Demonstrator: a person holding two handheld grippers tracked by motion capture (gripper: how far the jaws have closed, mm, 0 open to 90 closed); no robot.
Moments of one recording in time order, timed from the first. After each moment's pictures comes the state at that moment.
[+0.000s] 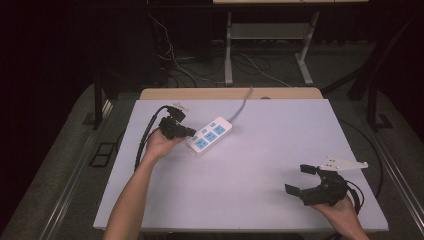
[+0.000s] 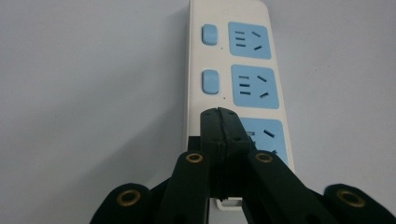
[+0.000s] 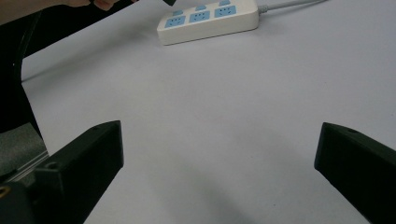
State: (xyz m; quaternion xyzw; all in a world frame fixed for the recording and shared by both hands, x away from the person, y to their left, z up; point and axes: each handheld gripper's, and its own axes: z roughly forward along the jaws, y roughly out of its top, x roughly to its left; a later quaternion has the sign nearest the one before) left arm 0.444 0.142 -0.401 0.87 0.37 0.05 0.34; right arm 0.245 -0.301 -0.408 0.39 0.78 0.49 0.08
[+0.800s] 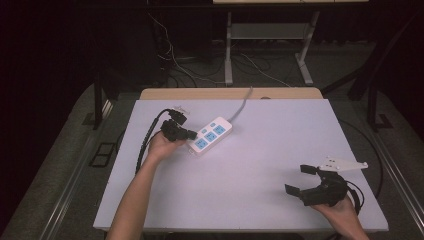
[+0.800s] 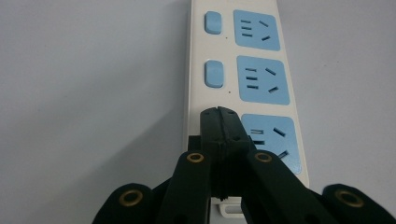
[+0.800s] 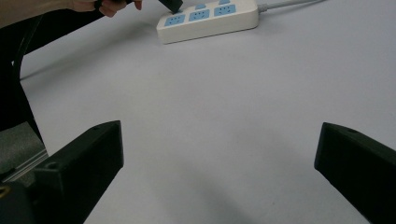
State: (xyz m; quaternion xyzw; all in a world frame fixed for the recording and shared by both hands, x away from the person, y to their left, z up) left arm 0.446 0.140 -0.414 0.86 0.37 0.05 0.34; right arm 0.245 -0.301 -0.408 0.39 0.78 0.49 0.09
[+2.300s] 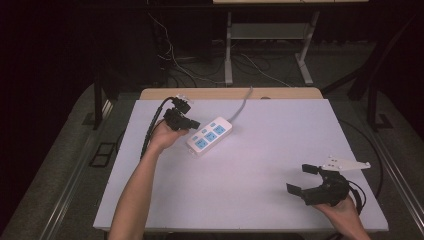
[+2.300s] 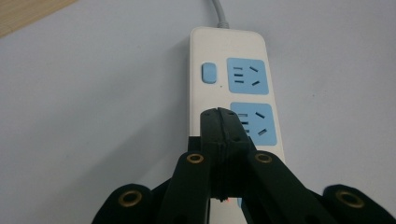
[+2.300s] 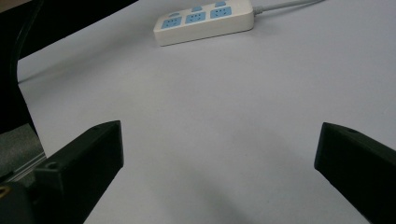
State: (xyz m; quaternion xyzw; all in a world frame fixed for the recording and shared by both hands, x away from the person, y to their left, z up) left arm 0.463 0.124 -0.379 0.87 0.35 0.06 0.33; right arm 0.245 -0.305 -0.408 0.39 0.77 0.49 0.09
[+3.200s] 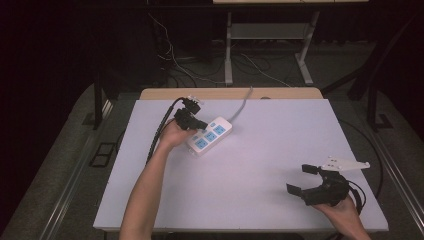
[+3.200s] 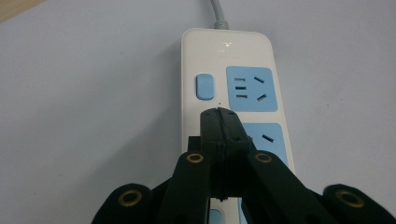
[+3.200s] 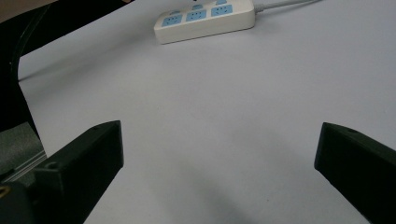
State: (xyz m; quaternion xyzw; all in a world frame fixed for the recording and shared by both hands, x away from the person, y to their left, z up) left arm 0.477 0.100 -0.399 0.88 0.35 0.05 0.32; right arm 0.246 -0.305 -0.409 0.39 0.78 0.49 0.09
